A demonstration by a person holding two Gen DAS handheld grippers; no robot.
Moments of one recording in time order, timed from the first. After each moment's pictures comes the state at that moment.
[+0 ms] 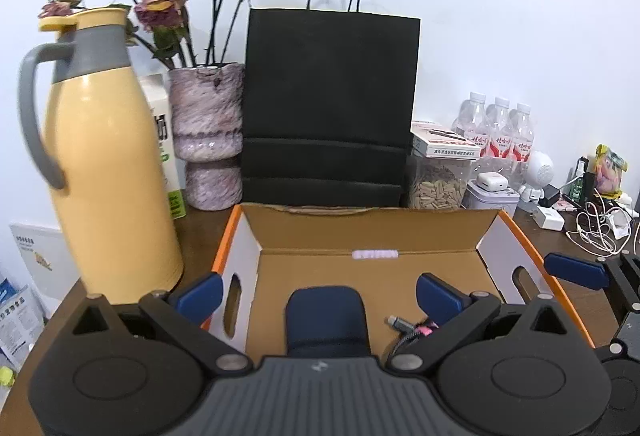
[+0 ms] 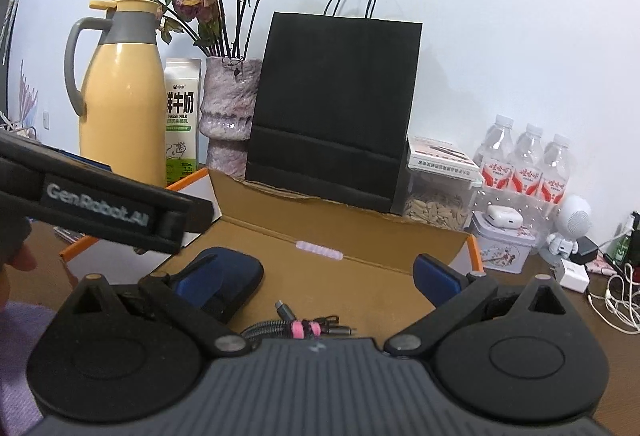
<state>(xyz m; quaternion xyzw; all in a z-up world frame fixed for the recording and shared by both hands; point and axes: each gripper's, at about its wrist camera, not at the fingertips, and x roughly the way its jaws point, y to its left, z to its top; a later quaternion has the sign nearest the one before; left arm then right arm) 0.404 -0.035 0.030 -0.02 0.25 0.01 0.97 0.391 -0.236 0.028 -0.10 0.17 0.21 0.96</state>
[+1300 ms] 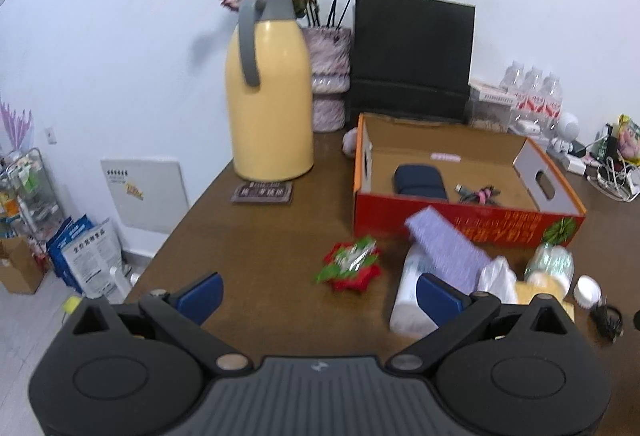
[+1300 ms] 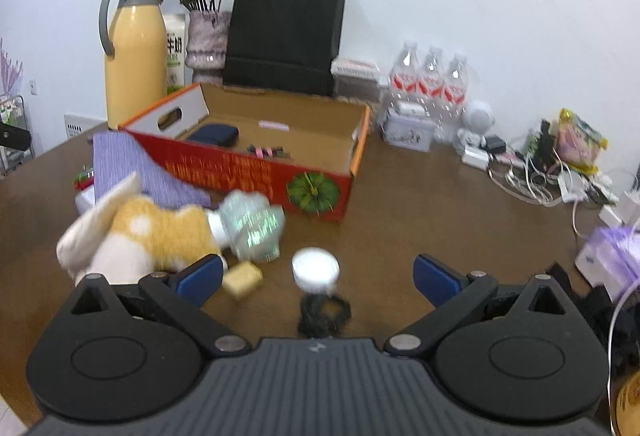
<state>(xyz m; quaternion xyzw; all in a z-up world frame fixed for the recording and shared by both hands) 0.190 0.022 0.030 -0.03 0.30 0.10 0.95 0.206 -0.359 0.017 -0.10 0.26 0.14 0.95</state>
